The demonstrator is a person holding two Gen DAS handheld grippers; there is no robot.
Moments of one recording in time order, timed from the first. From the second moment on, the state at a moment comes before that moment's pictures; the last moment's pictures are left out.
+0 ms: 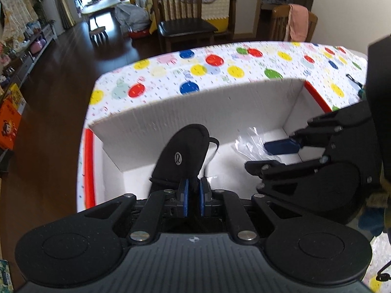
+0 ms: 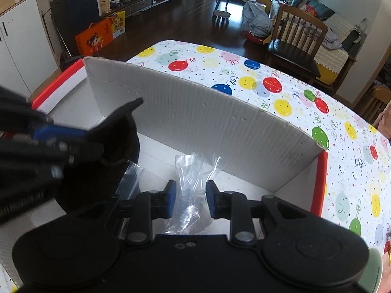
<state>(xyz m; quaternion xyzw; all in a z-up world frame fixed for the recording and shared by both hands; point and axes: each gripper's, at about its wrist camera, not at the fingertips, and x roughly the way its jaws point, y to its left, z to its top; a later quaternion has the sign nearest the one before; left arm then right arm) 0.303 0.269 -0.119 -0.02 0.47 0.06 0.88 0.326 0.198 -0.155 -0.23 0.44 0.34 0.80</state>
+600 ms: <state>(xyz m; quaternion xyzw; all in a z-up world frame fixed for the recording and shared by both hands) 0.297 0.265 -0.127 -0.03 0.50 0.03 0.87 0.320 0.181 -0.134 -0.21 0.44 0.35 0.80</state>
